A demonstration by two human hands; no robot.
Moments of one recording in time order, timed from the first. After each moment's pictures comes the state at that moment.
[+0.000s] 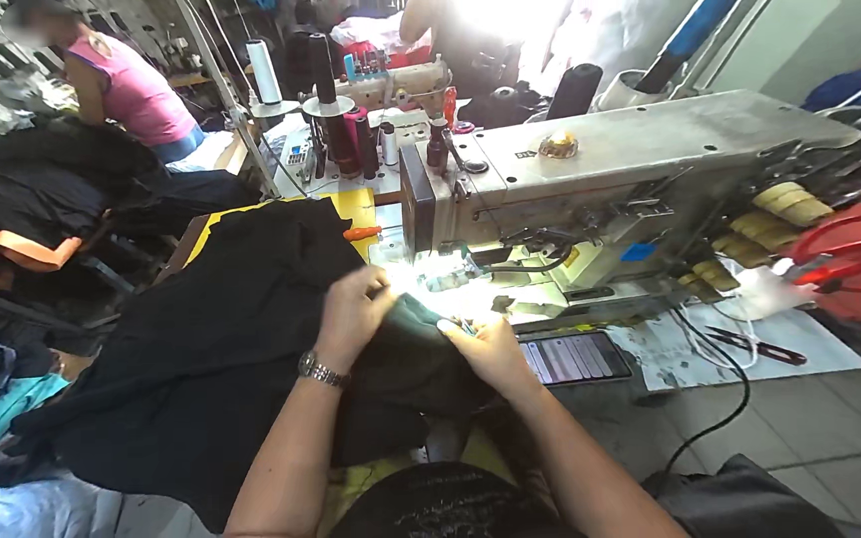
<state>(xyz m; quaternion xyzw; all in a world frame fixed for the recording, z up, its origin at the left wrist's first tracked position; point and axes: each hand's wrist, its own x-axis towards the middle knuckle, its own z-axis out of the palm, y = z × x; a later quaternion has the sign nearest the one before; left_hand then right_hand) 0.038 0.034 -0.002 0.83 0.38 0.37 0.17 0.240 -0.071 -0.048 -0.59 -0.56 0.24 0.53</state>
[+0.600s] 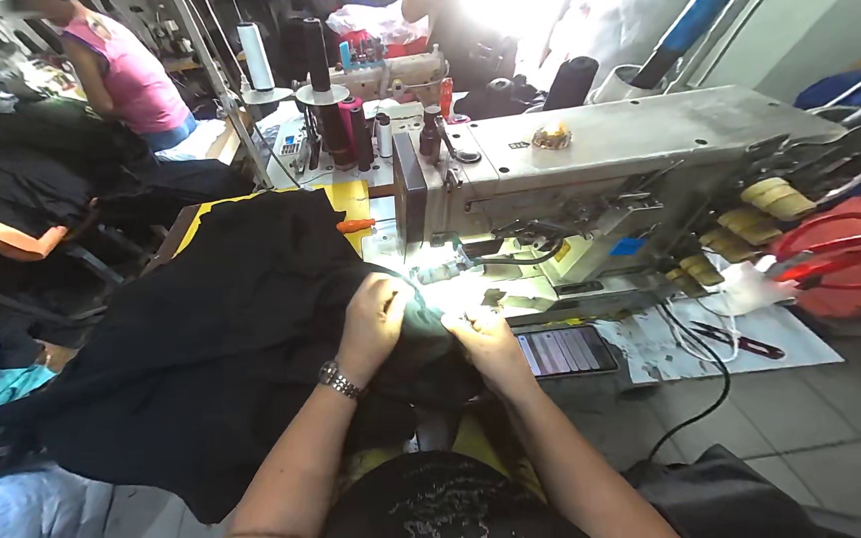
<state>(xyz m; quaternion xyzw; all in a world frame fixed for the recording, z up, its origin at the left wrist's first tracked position) 0.068 0.007 -0.038 0.81 0.34 0.45 0.17 0.248 -0.081 -0.057 -0.59 -0.46 0.37 0.55</state>
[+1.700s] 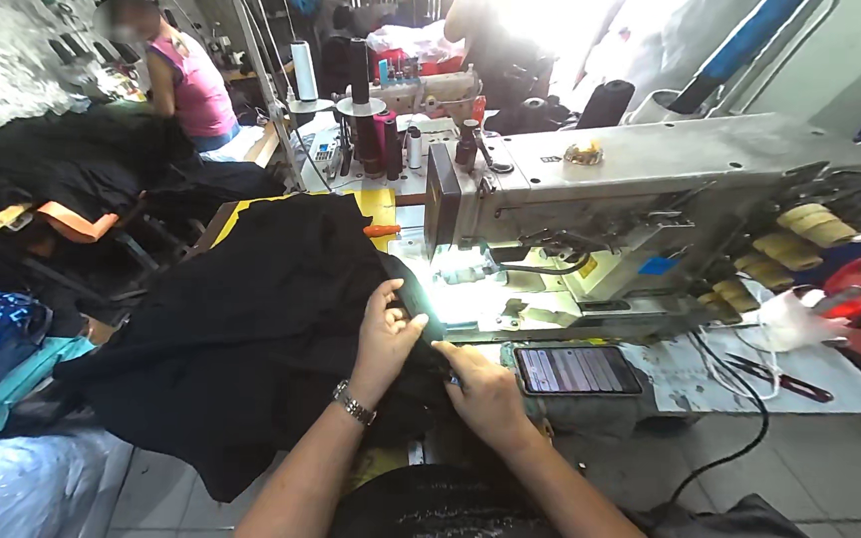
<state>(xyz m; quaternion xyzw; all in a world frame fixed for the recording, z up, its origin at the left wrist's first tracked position) 0.055 -0.022 -0.047 0.63 0.39 0.50 0.45 0.211 -0.113 -0.088 -0.58 -0.71 -0.05 0.39</state>
